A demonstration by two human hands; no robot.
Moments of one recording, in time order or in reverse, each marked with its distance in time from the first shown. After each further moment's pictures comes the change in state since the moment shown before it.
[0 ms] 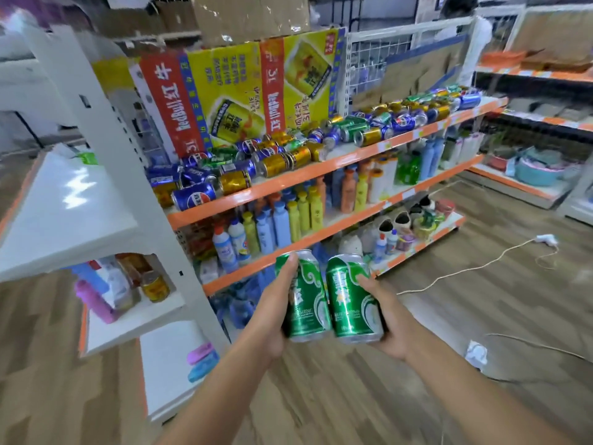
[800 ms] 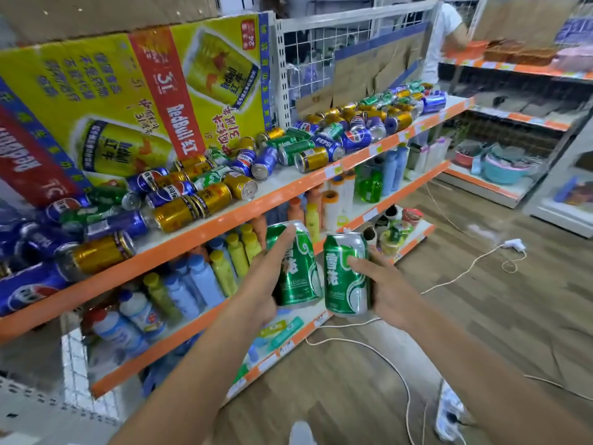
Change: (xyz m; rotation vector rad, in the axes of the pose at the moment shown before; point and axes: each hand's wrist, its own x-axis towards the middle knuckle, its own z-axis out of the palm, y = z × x) left_hand 0.298 0.091 0.191 0.026 -0.068 0.016; right_hand 0.171 -0.248 -0.173 -0.141 0.154 -0.274
